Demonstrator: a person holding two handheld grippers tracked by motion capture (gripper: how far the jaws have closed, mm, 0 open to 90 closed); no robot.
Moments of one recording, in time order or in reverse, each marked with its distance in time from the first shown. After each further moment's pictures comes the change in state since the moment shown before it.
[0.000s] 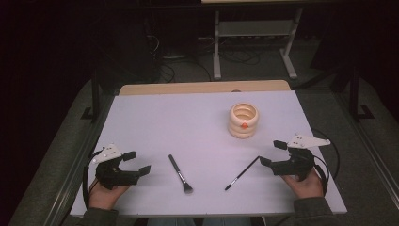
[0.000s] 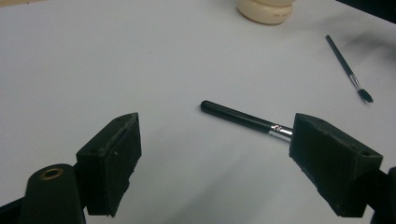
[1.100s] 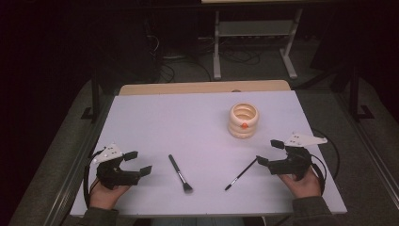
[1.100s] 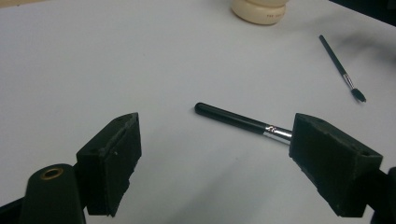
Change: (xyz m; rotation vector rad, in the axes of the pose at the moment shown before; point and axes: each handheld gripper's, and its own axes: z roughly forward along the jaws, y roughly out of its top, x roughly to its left) left arm -0.001 0.001 0.001 -0.002 -0.019 0.014; right arm 0.006 0.007 0.004 0.000 0.013 0.005
